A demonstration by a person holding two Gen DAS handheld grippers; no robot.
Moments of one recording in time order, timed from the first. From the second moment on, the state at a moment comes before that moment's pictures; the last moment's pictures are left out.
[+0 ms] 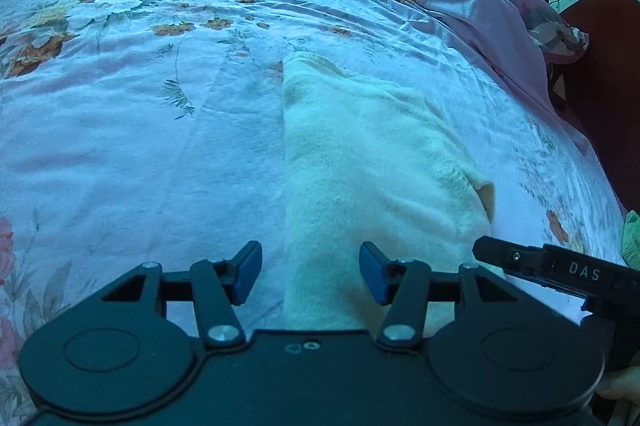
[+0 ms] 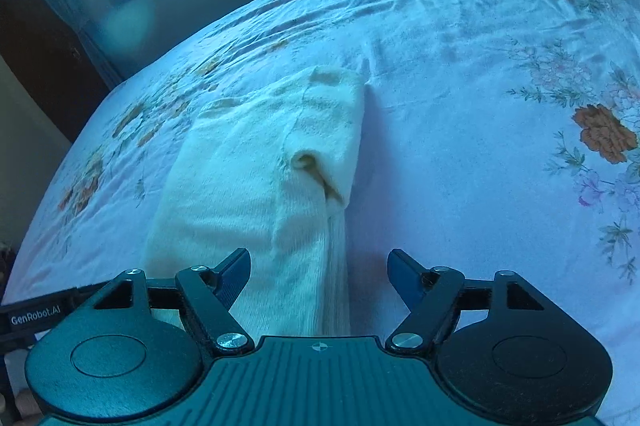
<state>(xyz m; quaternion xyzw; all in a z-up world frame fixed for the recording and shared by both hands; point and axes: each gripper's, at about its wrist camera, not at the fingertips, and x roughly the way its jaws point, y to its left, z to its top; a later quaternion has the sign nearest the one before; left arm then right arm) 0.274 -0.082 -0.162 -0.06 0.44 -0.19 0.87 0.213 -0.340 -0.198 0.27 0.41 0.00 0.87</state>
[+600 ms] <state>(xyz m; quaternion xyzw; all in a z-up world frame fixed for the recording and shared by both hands) 0.323 -0.091 -0.173 -0.14 0.46 -0.24 0.84 0.290 -0.334 -0.198 0.30 0.38 0.06 0.87</state>
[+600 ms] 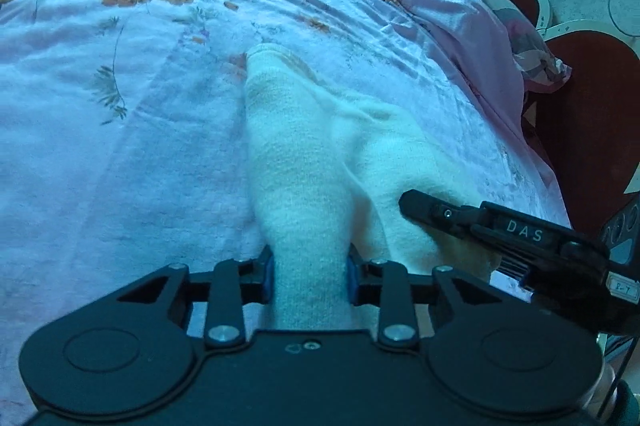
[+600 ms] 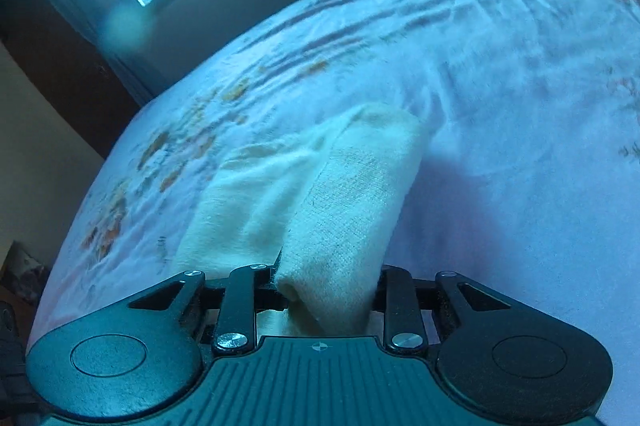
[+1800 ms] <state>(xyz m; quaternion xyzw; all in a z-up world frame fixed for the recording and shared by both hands) 0.161 0.023 -0.140 -0.01 0.40 -0.11 0.91 0.140 -0.159 -0.145 0.06 0.35 0.09 0.93</state>
